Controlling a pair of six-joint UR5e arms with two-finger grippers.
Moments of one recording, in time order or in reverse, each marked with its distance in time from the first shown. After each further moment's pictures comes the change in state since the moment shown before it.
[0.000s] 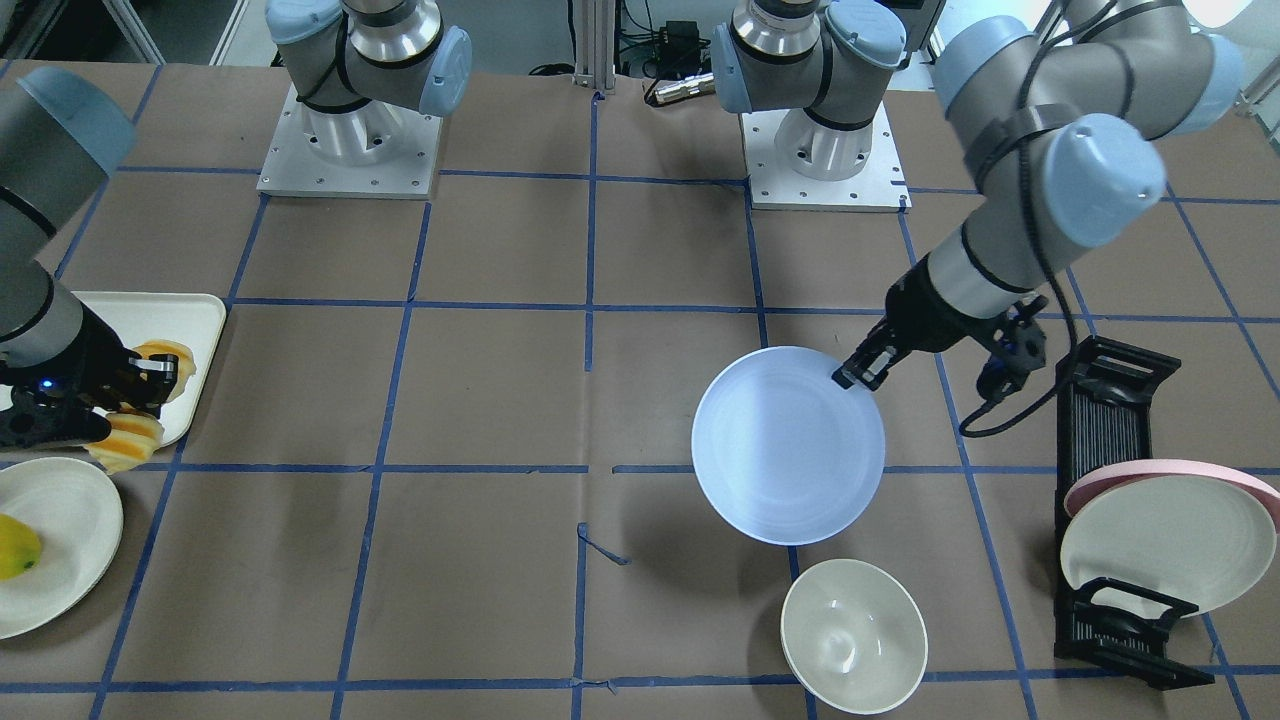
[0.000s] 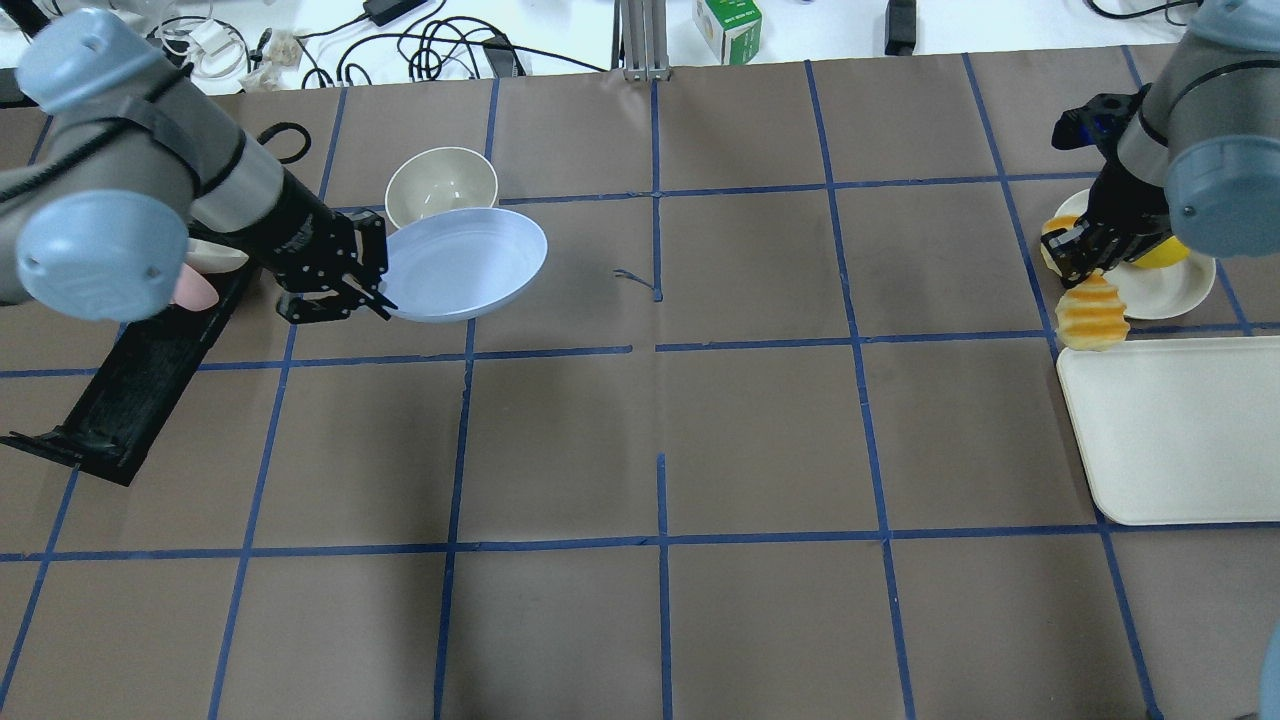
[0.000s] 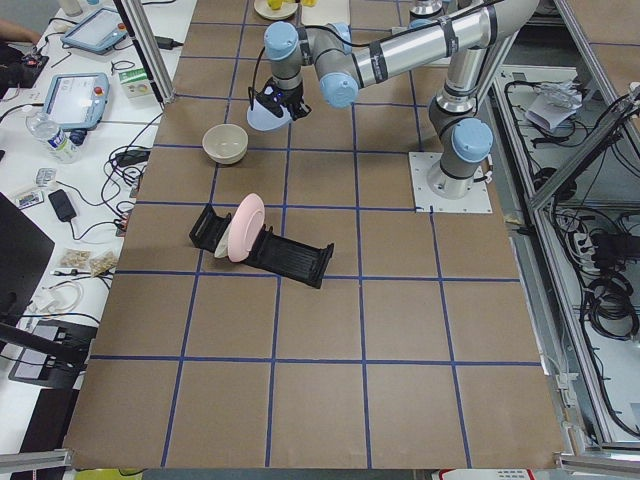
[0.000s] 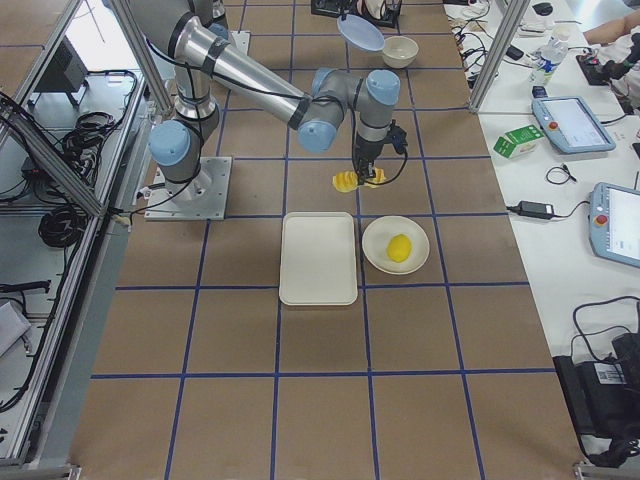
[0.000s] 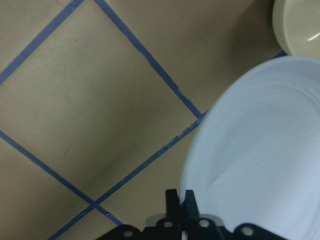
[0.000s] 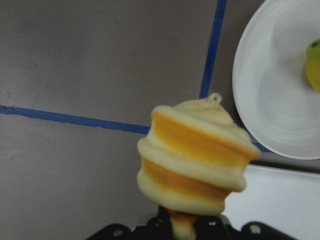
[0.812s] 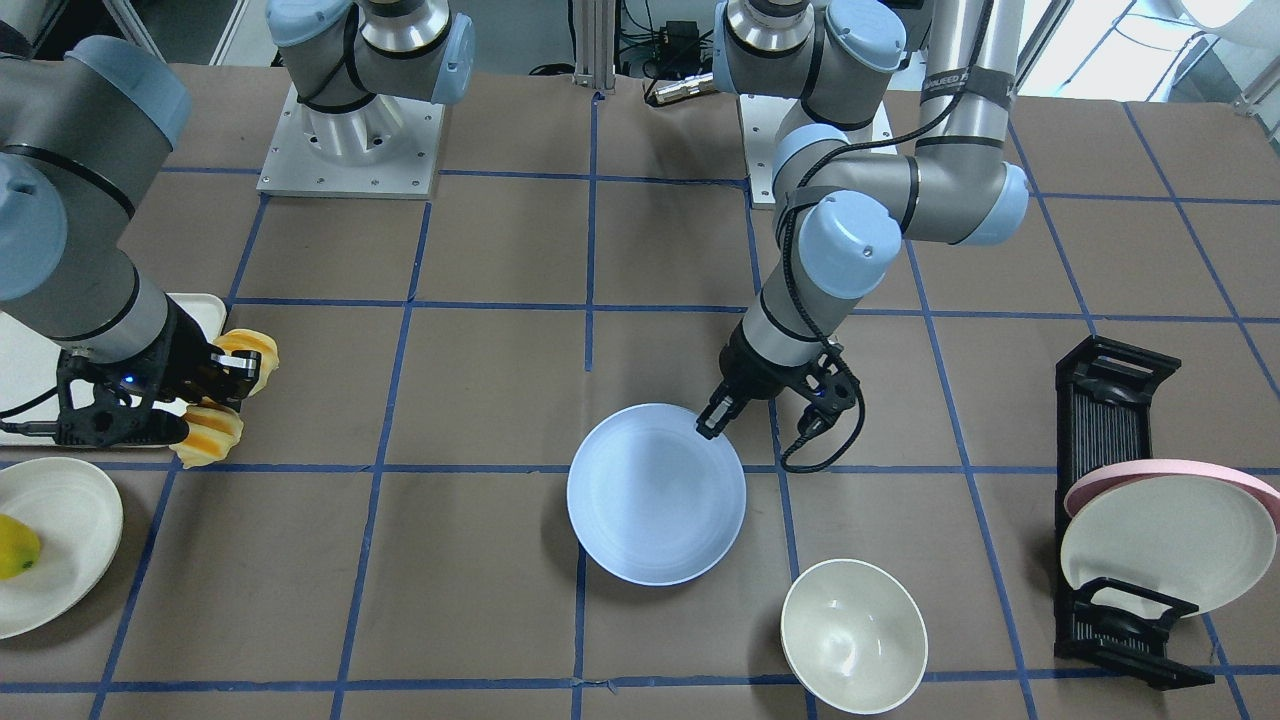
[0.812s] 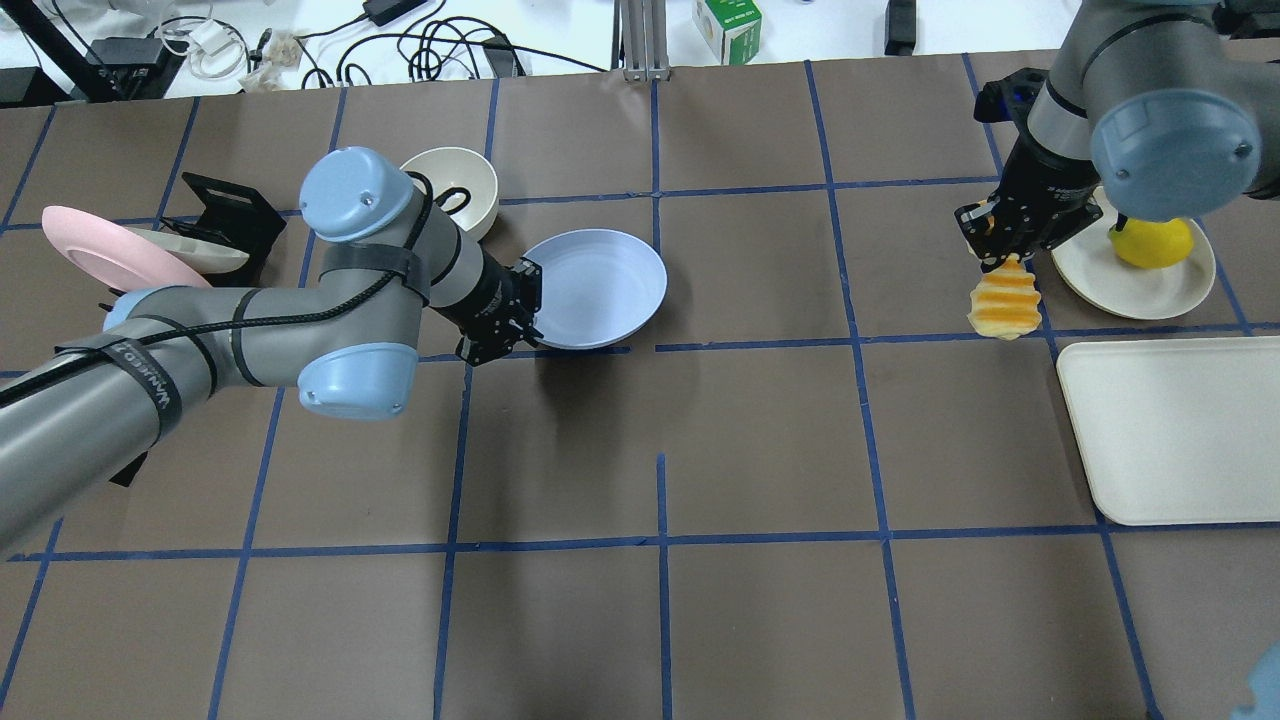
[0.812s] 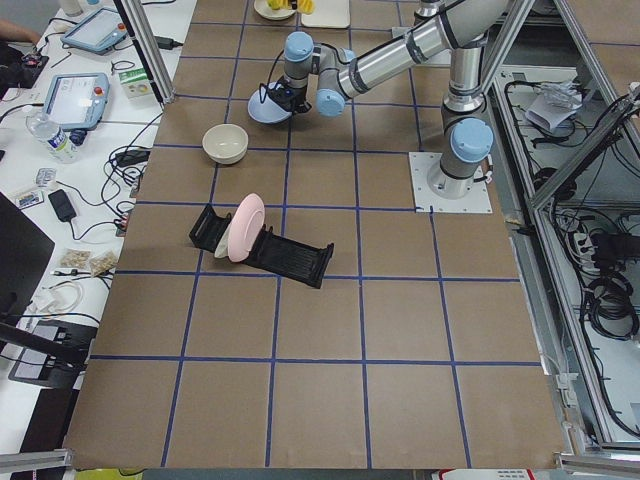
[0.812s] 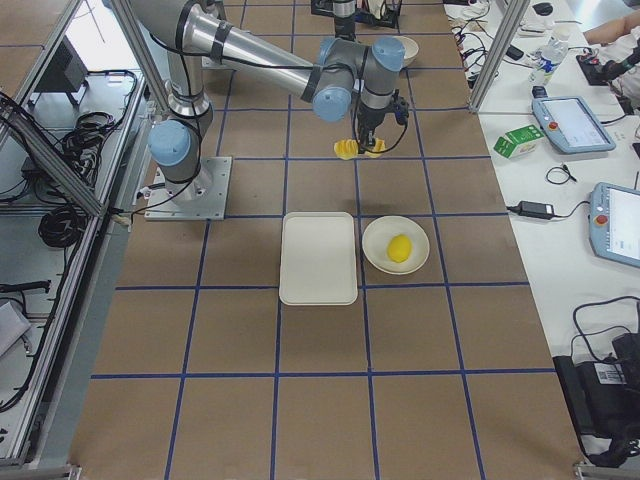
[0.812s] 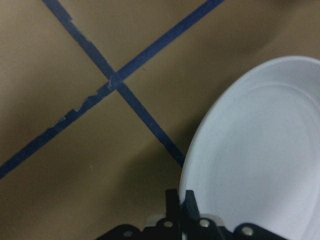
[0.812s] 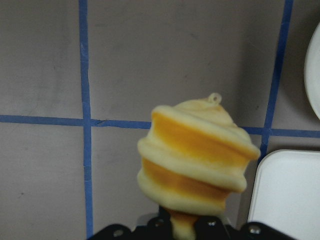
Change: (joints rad) left arm -0.249 -0.179 -0.133 0.476 0.003 -0.283; right arm 0.136 -0.008 -0.074 0.139 0.055 0.246
